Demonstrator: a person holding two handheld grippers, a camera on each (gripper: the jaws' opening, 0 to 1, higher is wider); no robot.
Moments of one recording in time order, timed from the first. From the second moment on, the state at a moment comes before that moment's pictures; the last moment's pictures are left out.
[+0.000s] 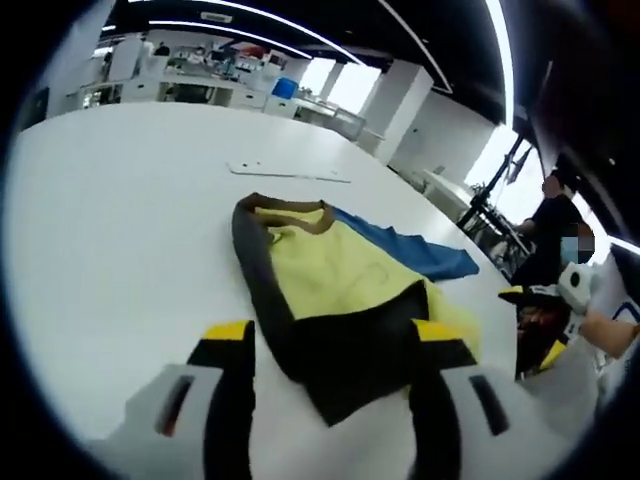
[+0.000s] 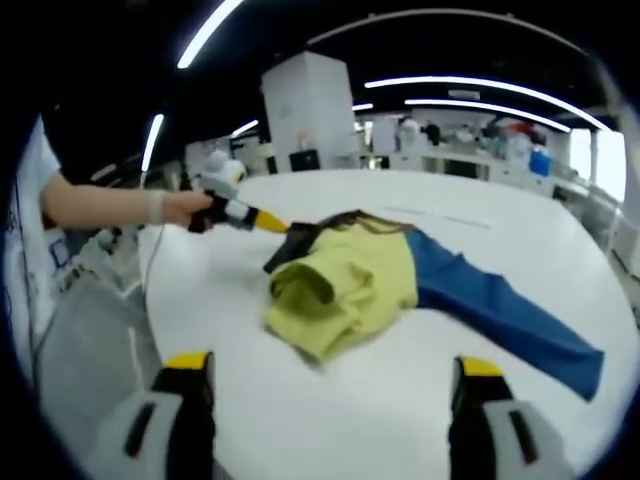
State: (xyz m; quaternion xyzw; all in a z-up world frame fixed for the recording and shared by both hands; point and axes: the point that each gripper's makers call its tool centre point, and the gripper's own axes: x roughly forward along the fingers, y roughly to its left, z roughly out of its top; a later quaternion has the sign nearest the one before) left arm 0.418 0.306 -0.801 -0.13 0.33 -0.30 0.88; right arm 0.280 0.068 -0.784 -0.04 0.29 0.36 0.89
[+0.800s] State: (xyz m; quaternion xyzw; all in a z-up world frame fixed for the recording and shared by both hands) left arm 0.407 0.314 -0.821 -0.20 0.35 -0.27 0.87; right arm 0.277 0.074 -0.790 -0.04 0.30 0.37 0.88
